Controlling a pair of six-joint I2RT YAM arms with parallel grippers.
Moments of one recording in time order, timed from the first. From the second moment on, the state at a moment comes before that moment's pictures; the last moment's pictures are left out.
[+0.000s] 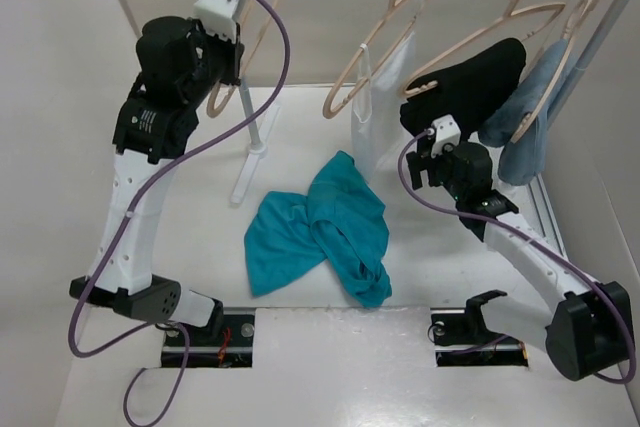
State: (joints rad) left arm -0.33 1.46 2.08 -0.70 0.01 0.15; right arm 0.29 1.10 0.71 0.06 0.04 -0.17
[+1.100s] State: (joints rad) left arm -0.34 0.62 0.91 -0.64 0.07 0.05; right arm 1.31 1.32 1.16 -0.47 1.03 0.16
